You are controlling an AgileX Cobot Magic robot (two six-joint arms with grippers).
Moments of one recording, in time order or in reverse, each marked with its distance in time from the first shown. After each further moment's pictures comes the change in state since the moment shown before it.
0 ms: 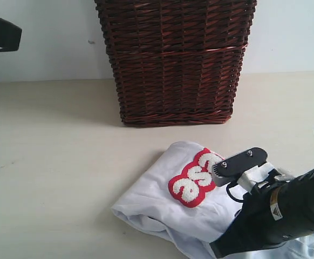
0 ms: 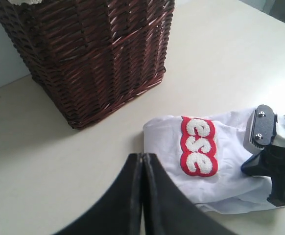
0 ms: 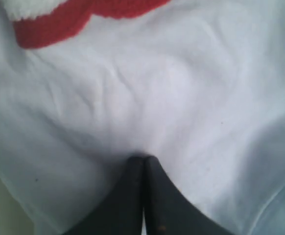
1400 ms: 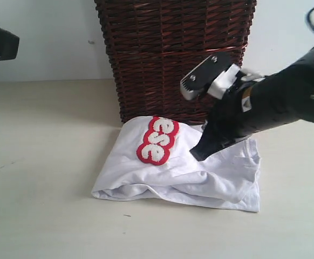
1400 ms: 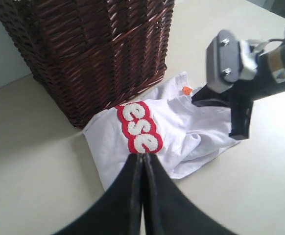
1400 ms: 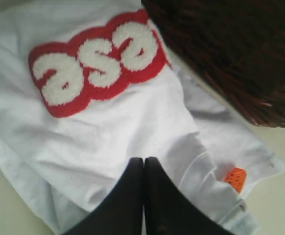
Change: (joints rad) left arm 0.000 -0.022 0.032 0.000 -0.015 0.016; right arm -0.101 0.022 -0.392 -0.060 0.057 -0.401
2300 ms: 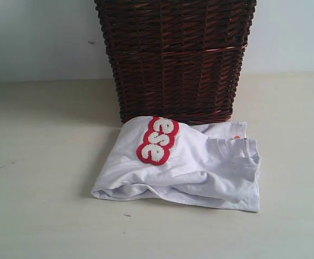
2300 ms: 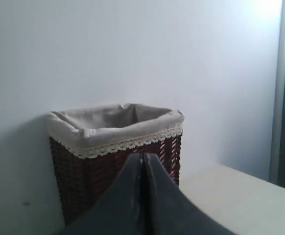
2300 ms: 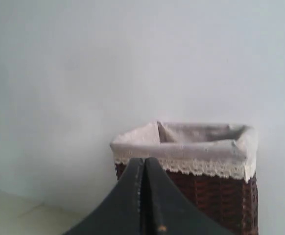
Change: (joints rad) left arm 0.000 -0.622 0.327 0.000 -0.434 0.000; right arm 0.000 -1.283 0.326 0.083 -0.205 0.273
